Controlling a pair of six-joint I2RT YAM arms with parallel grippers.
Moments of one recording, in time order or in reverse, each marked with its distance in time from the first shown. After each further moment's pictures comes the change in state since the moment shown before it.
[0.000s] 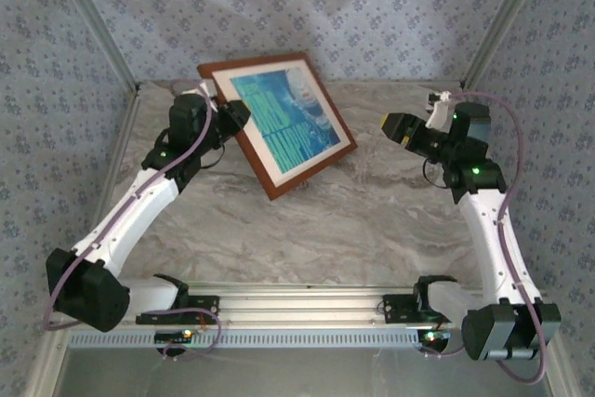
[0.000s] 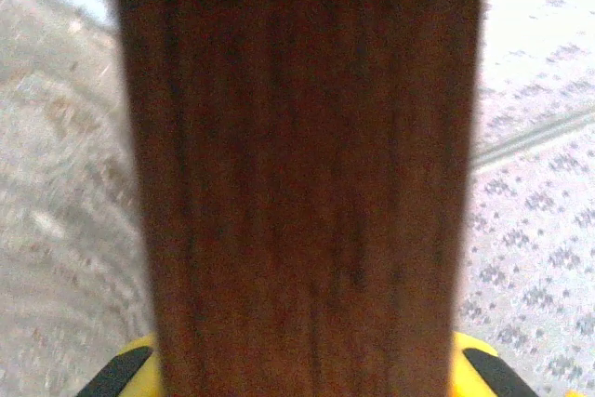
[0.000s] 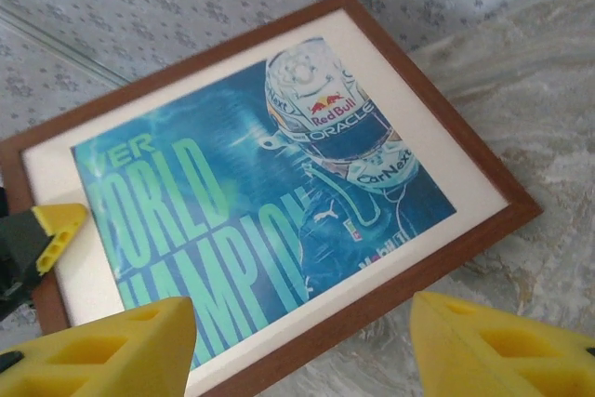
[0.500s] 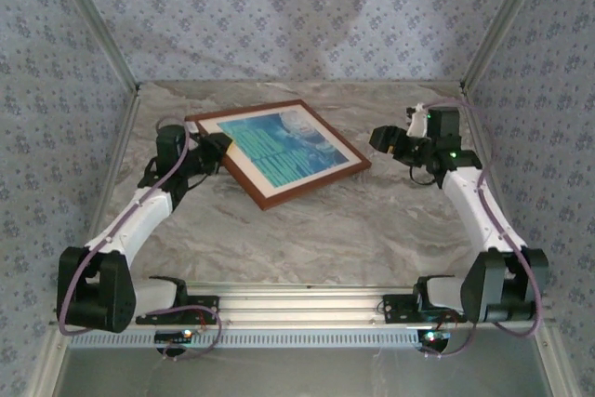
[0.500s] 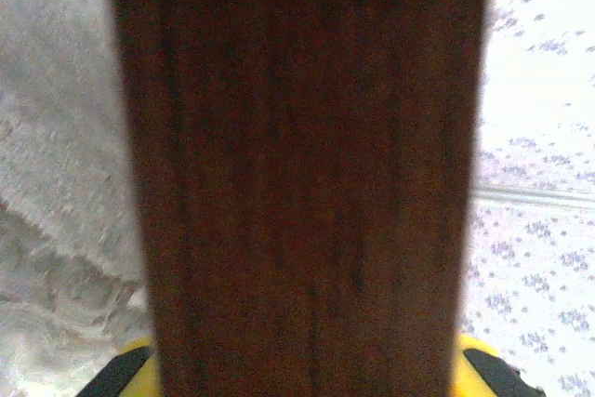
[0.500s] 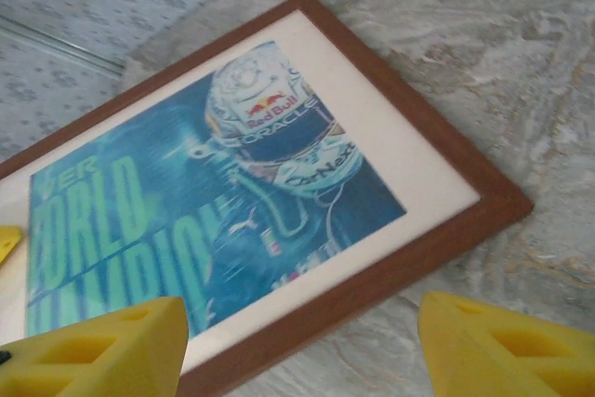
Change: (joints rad) left arm 0.217 -0.018 -0.361 0.214 0.345 -0.322; right arm 0.029 0.225 -0.050 -0.021 0.072 -0.090
